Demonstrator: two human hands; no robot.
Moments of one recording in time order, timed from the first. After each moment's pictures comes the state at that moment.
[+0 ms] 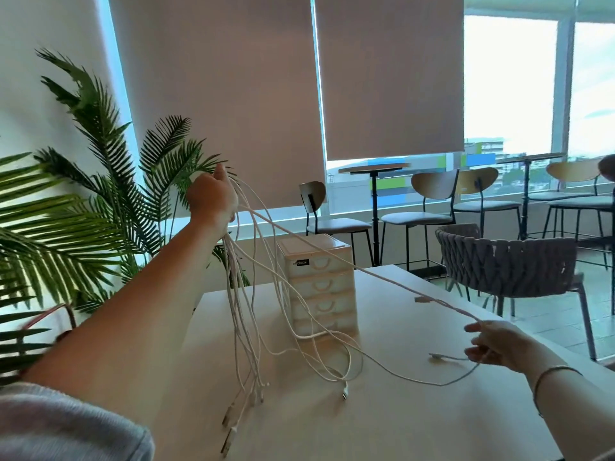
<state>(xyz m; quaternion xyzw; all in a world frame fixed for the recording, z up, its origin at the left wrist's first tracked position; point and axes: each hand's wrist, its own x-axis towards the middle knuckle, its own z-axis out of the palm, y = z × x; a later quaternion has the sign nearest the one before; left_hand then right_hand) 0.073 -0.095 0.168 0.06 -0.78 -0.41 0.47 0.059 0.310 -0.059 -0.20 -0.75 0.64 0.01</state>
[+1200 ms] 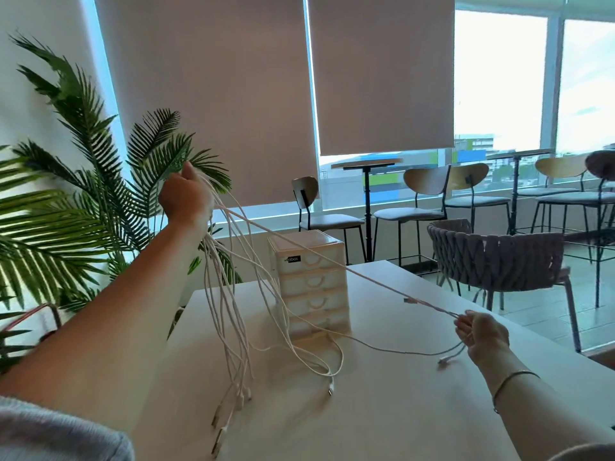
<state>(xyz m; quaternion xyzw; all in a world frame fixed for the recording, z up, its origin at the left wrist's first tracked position) 0.076 -0.101 0.166 0.14 -0.77 -0.37 0.50 0.024 0.291 -0.077 -0.26 -0.44 0.83 0.22</state>
